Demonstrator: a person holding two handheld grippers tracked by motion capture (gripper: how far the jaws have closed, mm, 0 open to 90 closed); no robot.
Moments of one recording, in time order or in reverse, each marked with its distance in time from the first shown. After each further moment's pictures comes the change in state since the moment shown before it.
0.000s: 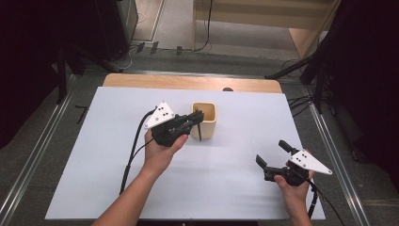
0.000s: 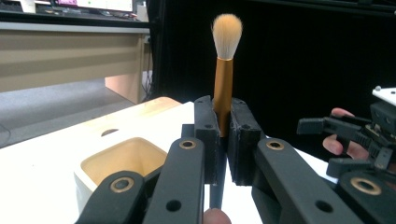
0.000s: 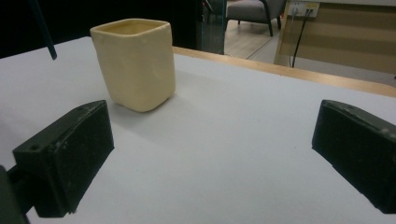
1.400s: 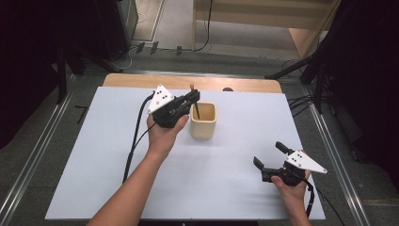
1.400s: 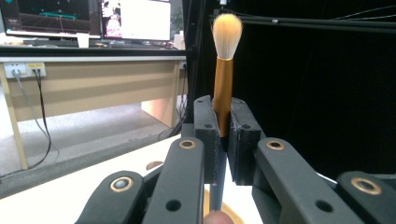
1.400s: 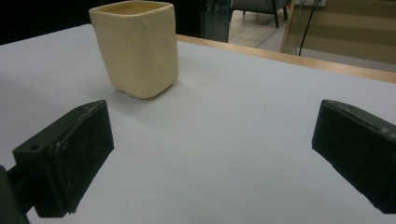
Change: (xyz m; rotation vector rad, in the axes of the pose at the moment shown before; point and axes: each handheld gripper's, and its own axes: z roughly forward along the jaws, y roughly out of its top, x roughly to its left) left arm 0.030 0.013 0.023 -0.092 0.148 0.025; right arm 0.000 -0.008 0.007 0.034 0.017 -0.009
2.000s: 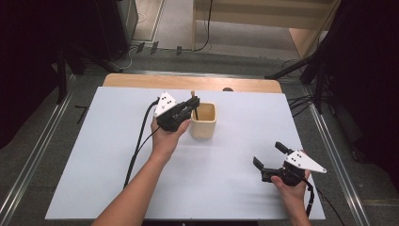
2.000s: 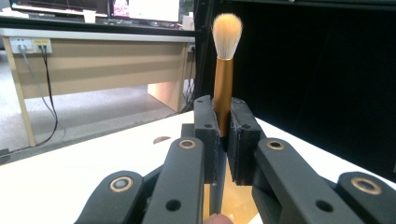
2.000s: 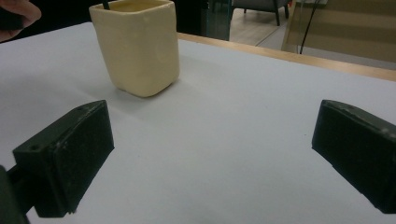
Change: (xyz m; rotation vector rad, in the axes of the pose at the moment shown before) left arm 0.008 -0.034 0.014 0.055 0.028 -0.022; right arm 0.000 0.000 0.001 0.009 0.004 0.002
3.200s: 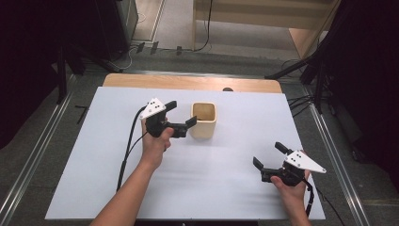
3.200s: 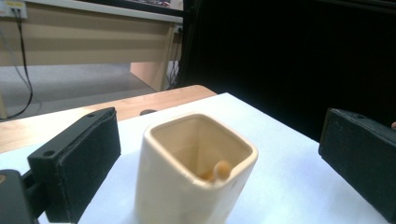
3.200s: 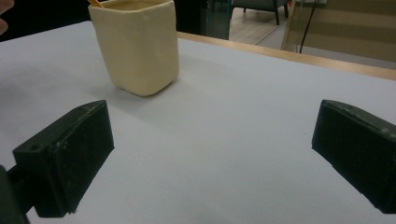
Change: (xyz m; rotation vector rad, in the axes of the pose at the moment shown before) left arm 0.015 -0.007 -0.036 0.066 -0.076 -0.096; right arm 0.000 -0.001 0.001 0.002 -0.003 -0.006
